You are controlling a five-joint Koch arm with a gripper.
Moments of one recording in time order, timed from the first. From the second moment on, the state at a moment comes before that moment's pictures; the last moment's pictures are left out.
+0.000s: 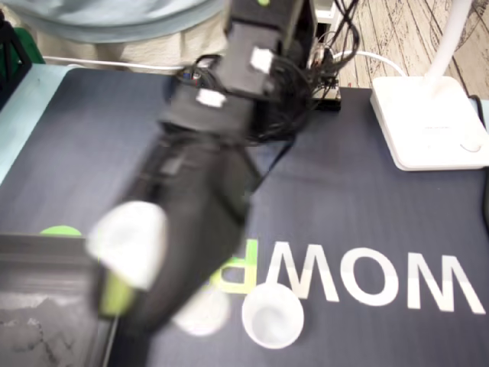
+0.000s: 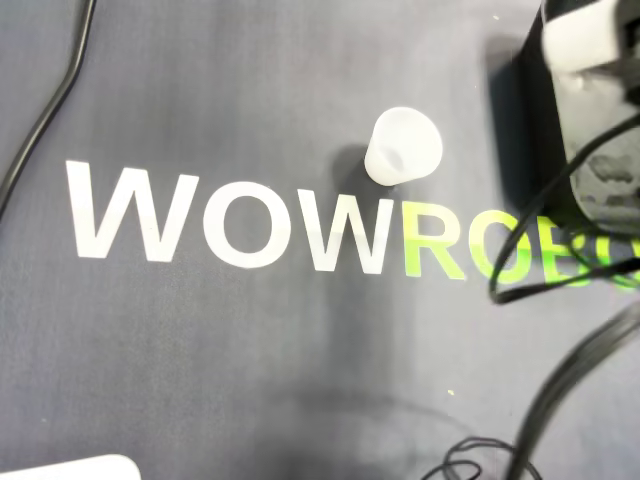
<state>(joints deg) 16.3 98.7 118.0 -16.5 -57.9</state>
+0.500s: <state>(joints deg) 33.2 78.7 95.4 -5.6 -16.6</state>
